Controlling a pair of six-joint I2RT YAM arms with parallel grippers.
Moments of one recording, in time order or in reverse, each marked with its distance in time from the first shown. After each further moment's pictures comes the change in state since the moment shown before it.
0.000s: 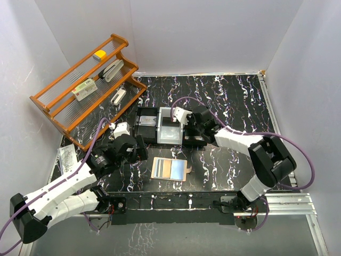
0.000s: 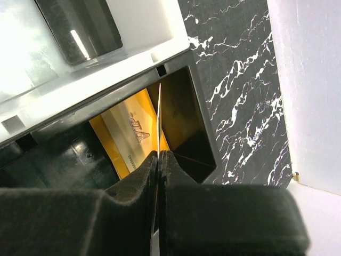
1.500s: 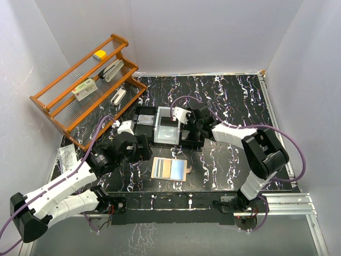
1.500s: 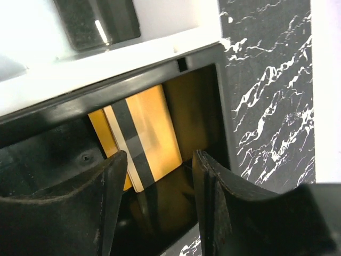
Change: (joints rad) left arm 0.000 0.008 0.030 0.032 0.097 0.059; right arm -0.037 0.134 0.071 -0.050 -0.085 -0.030
